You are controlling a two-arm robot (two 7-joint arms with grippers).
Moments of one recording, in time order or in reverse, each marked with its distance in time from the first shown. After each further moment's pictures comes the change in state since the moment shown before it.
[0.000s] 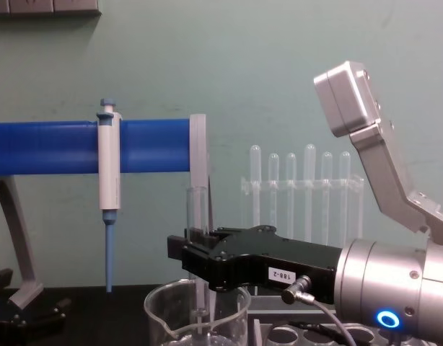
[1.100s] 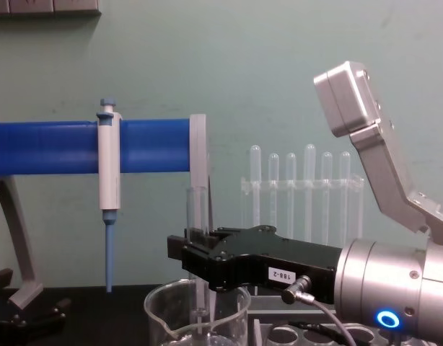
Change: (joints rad) left arm 0.000 0.000 0.000 0.000 0.000 0.000 0.000; right arm 0.000 0.000 0.000 0.000 0.000 0.000 0.000
